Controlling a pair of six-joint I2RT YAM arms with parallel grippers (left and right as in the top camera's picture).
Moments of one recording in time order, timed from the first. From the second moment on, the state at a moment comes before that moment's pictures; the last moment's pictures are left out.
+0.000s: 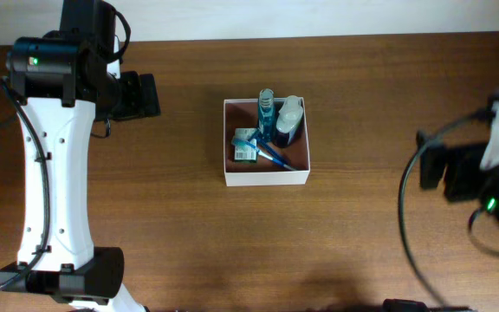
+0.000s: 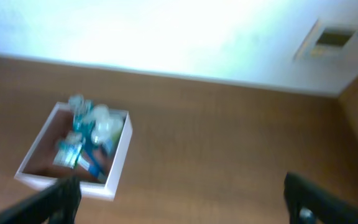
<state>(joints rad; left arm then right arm) -0.10 1.84 2.31 -1.69 -0.11 -0.25 -0.13 0.94 1.59 -1.13 -0.18 -0.17</state>
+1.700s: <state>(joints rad) -0.10 1.84 2.31 -1.69 -0.11 -0.25 -0.08 0.02 0.17 -0.62 -0.25 -0.17</state>
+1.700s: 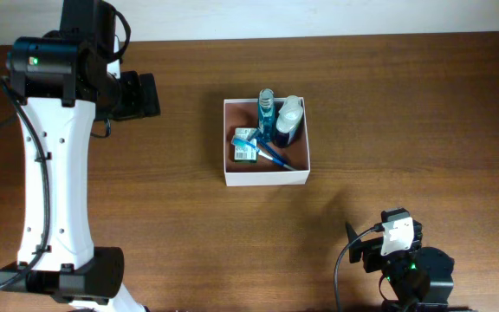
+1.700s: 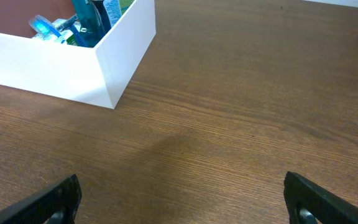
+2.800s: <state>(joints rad) -0.14 0.67 0.85 -0.58 -0.15 -0.04 -0.08 0.01 0.17 -0.62 -0.25 -0.17</state>
